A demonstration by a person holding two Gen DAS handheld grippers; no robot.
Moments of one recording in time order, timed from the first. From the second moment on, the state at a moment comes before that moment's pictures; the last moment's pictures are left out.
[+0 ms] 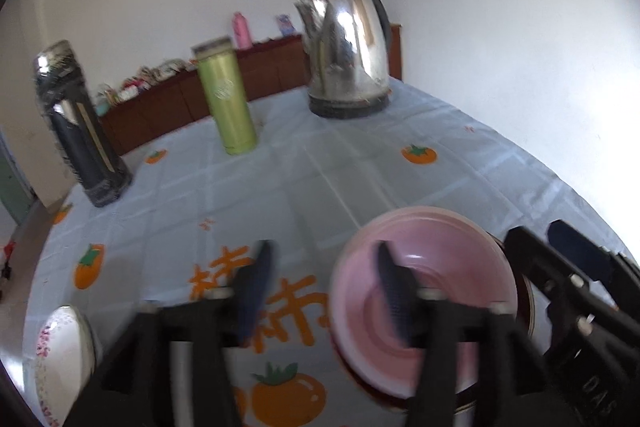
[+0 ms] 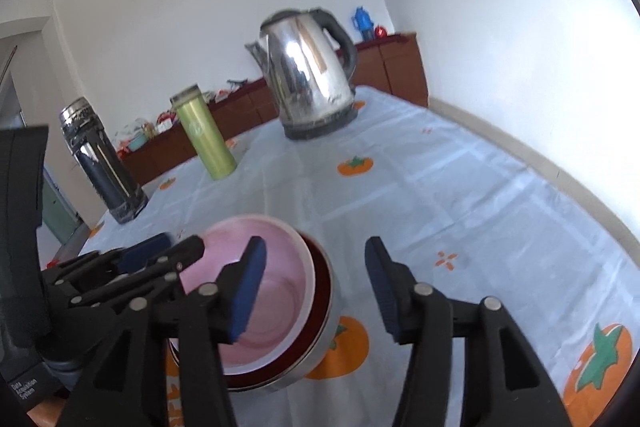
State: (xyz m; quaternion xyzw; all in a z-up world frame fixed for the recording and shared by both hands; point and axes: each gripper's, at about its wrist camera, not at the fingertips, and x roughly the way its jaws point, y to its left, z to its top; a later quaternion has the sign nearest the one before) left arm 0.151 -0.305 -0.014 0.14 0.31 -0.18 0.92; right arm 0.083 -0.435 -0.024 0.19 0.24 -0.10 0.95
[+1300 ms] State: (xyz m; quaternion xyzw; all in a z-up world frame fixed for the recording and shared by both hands) left arm 0.056 -0.159 0.008 0.06 0.20 -0.12 0.97; right arm 0.027 -0.346 0.002 -0.01 0.12 -0.22 0.97
